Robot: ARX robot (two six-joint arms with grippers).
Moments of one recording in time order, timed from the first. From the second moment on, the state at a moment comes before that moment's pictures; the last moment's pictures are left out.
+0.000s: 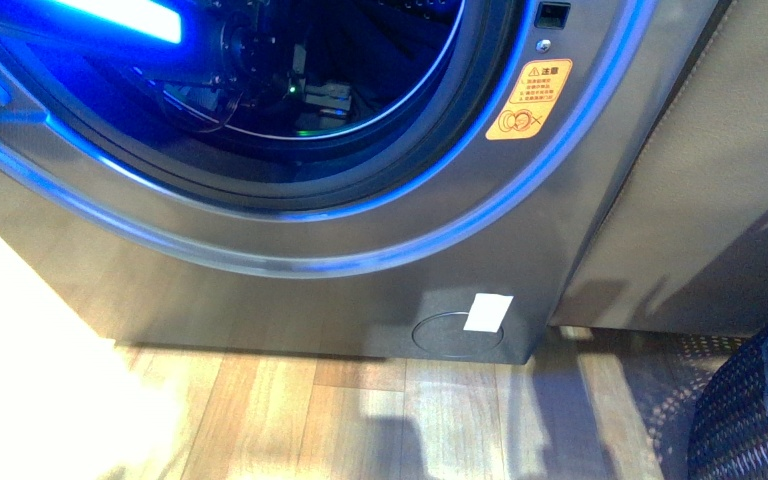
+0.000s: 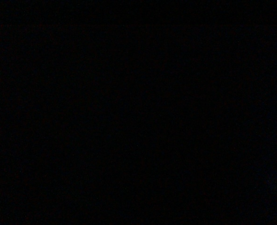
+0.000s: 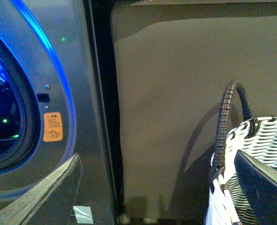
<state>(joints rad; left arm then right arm) -0.14 2.90 2.42 -0.11 -0.12 0.10 0.00 0.00 0.01 0.00 0.00 -0.01</state>
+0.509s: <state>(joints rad) -0.14 2.75 2.13 0.12 -0.04 0.02 0.00 0.00 0.01 0.00 0.00 -0.01</state>
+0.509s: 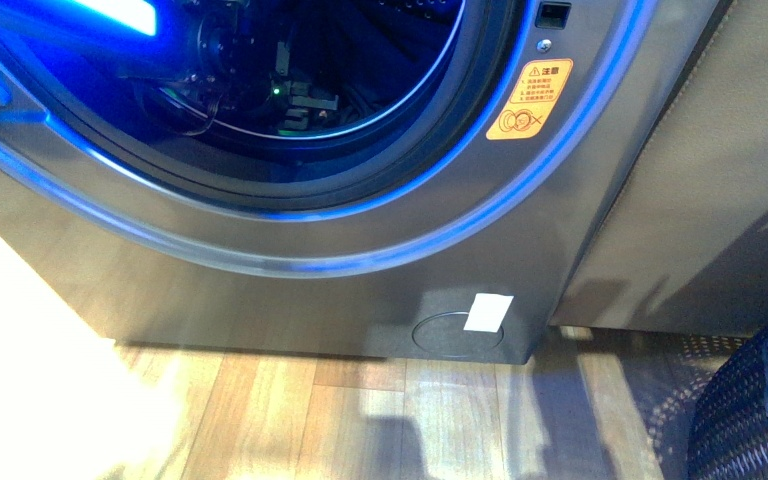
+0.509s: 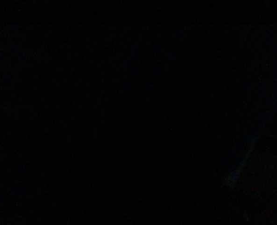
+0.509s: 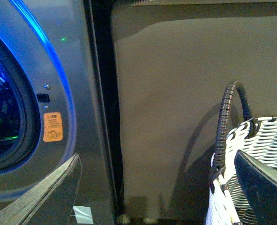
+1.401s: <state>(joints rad) -0.19 2.17 1.29 0.63 0.07 -0.02 0.00 0.00 0.01 0.00 0.00 -0.01</state>
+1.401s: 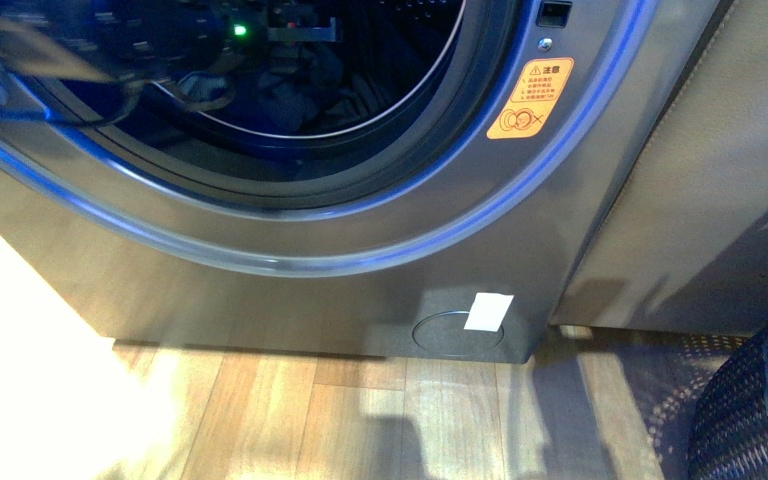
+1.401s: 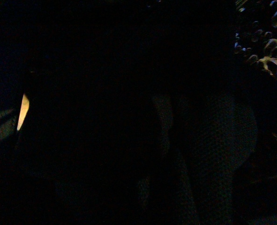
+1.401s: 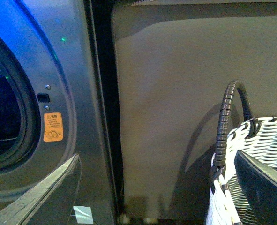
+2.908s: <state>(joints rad) -0.28 1.18 0.80 0.54 0.47 0.04 0.00 0.00 0.01 0.00 0.00 -0.01</state>
